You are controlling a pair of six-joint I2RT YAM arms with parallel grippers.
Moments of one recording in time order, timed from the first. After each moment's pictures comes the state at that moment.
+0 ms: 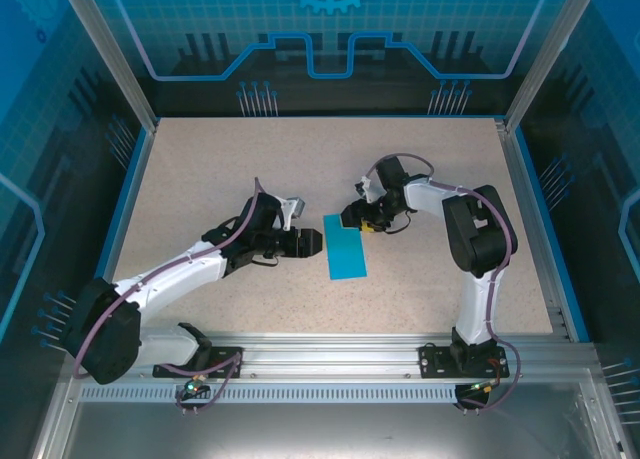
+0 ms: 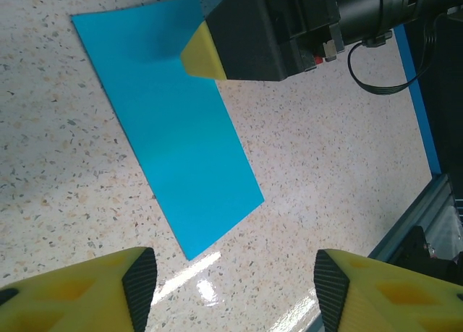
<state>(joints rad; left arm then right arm) -0.57 1.28 0.75 -0.21 0.37 -0.60 0.34 2.01 1.25 -0.50 -0.66 0.26</state>
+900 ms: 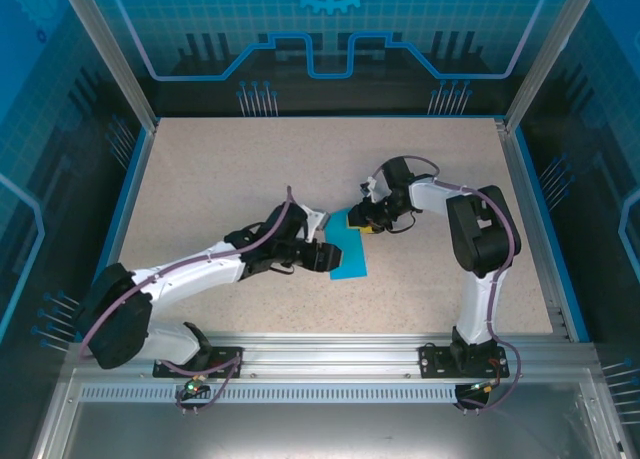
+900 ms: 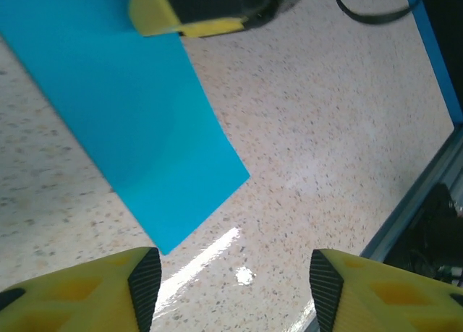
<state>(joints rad) -0.76 1.38 0.82 -0.22 0.28 -0.52 0.31 1.99 1.24 -0.53 -0.76 0.35</state>
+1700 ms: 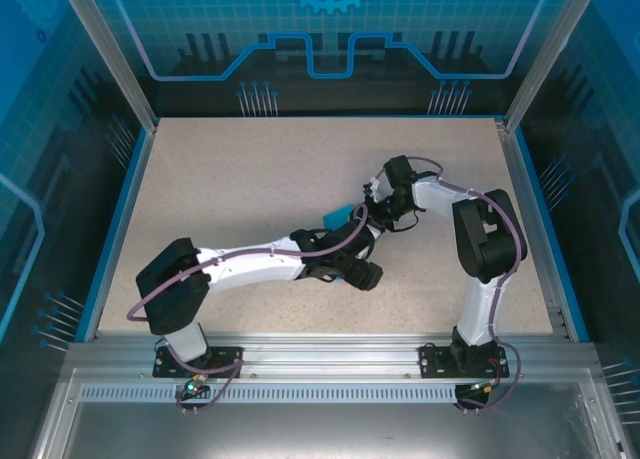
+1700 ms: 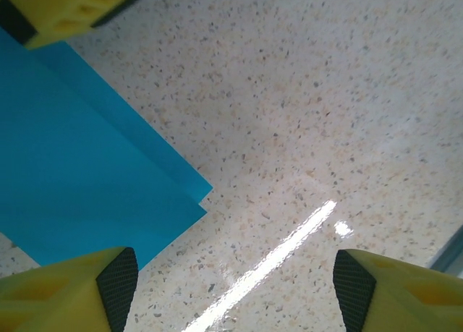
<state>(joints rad) -1.03 1.72 1.18 -0.46 -0.03 -0.45 0.31 1.93 1.24 -0.61 -0.81 0.45</state>
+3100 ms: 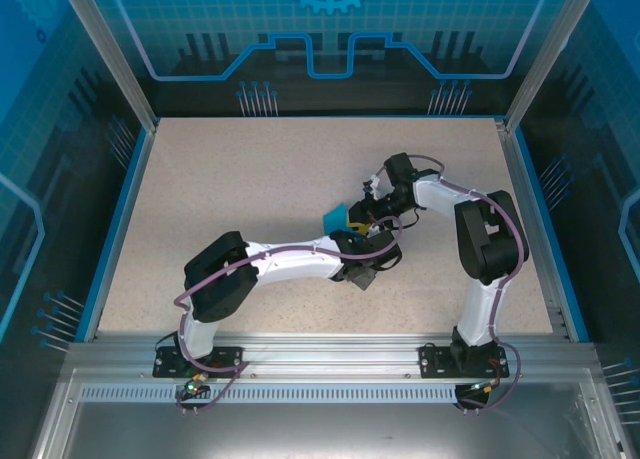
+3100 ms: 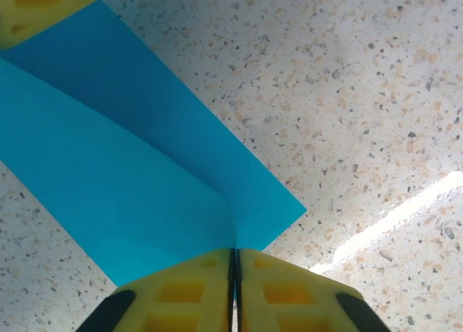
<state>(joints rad) -1.08 1.97 1.42 -0.71 -0.30 -0.40 0.31 1.92 1.25 -0.63 -0.83 0.47</state>
